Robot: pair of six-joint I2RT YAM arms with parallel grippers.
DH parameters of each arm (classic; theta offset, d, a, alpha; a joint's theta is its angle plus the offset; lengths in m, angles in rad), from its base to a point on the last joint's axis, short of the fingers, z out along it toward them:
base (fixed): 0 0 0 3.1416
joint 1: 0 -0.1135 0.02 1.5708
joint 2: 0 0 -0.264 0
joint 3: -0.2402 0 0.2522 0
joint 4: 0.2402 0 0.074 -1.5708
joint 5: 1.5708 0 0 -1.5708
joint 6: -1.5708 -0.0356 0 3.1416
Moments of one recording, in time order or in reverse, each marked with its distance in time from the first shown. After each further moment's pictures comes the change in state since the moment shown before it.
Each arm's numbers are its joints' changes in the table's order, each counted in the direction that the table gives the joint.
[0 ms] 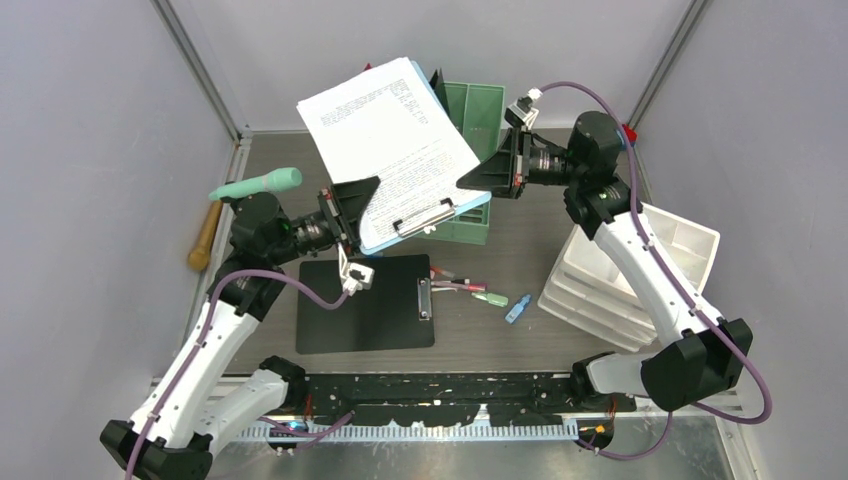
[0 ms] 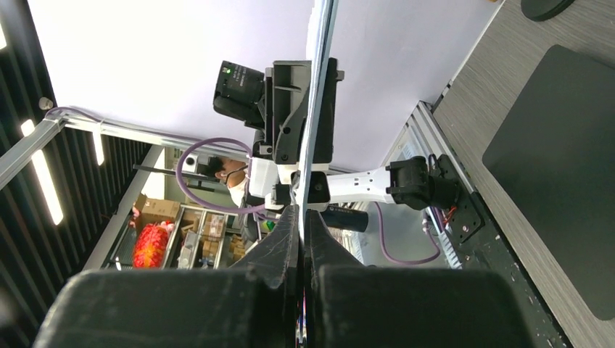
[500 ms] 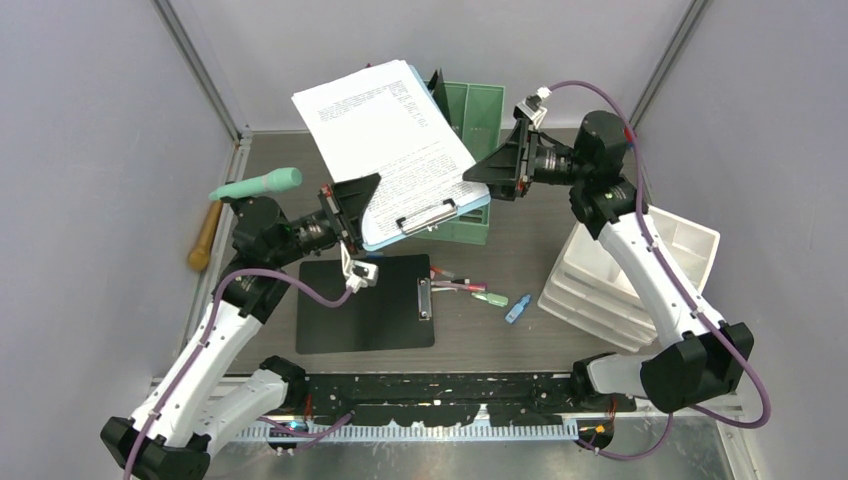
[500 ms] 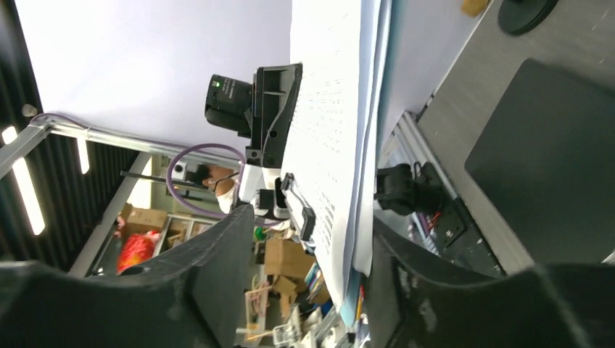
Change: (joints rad) left arm 0.018 -0.010 0.045 -0.145 -0.031 0.068; right arm 0.028 -0.004 0.010 0.032 0.006 0.046
